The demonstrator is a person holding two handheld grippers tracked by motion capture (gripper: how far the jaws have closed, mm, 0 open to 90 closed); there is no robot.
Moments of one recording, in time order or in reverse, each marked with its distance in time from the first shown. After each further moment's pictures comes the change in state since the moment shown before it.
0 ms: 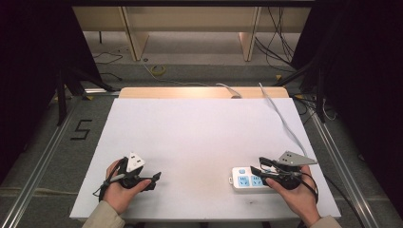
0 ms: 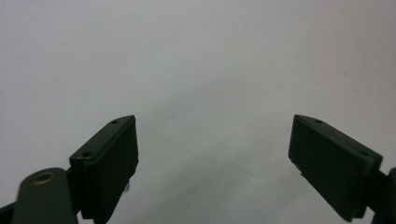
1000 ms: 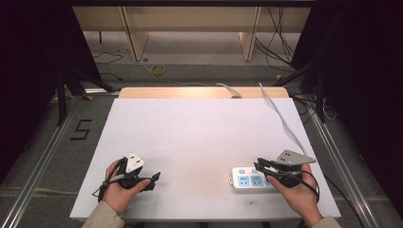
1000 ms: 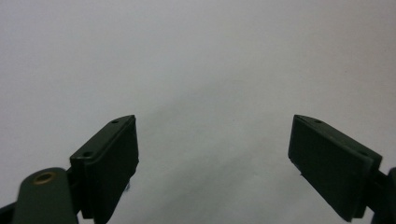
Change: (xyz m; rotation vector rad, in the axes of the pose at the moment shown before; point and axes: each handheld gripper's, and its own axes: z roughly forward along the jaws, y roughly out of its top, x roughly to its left) left arm 0.001 -0.001 -0.001 -0.006 0.004 0.011; right arm 0.002 0.009 -0.004 0.054 -0.045 -0.101
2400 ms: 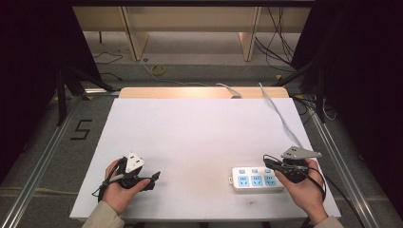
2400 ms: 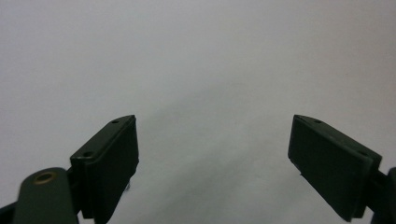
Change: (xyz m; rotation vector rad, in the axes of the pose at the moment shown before) left arm 0.001 0.000 -0.001 -0.009 0.006 0.004; right arm -0.016 0.002 -0.009 0.103 -0.074 0.094
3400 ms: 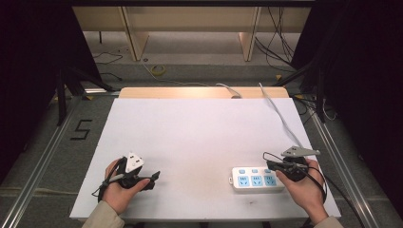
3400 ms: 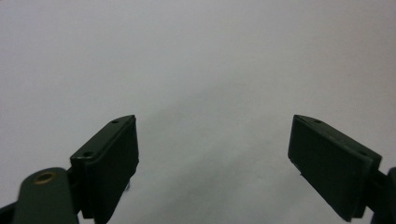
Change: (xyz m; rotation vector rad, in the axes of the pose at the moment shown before) left arm 0.000 0.000 0.000 -0.007 0.003 -0.004; right arm -0.004 -0.002 0.004 0.088 -0.037 0.073
